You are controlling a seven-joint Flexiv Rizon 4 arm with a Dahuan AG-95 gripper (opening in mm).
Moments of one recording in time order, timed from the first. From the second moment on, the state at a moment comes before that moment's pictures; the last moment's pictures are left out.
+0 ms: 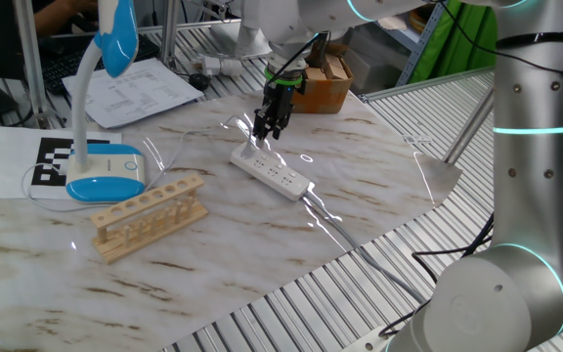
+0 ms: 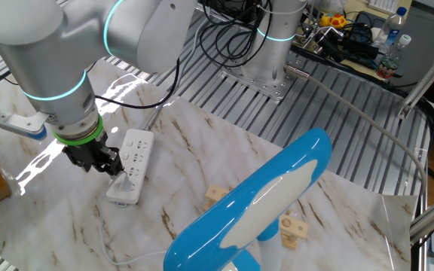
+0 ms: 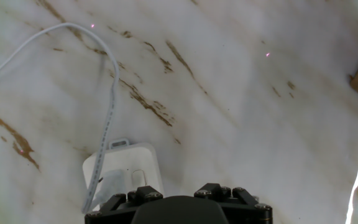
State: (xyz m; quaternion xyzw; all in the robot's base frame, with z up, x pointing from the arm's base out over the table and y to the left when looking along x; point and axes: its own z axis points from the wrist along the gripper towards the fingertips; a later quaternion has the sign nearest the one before) arm 0.639 -0.152 0.041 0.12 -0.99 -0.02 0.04
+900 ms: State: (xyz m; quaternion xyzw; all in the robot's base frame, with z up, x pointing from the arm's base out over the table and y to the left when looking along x) arm 0.616 -0.148 0.054 0.11 -0.99 -0.01 0.03
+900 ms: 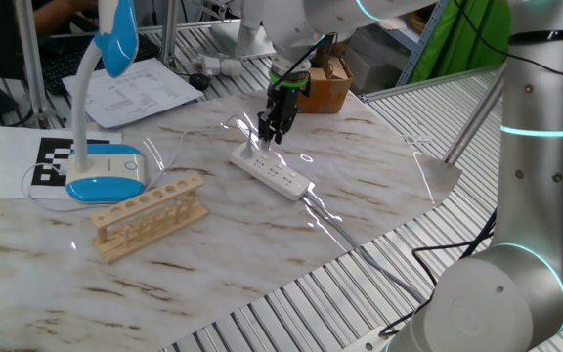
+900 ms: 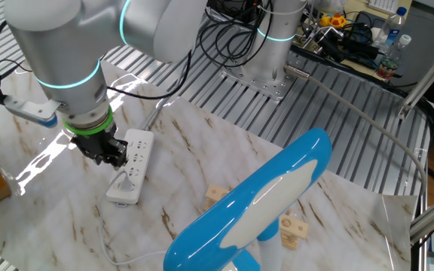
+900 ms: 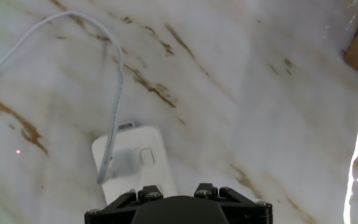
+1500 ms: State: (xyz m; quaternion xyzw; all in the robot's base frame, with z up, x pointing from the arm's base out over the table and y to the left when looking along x) arm 0.630 -0.145 0.043 0.12 -0.99 -0.01 0.04
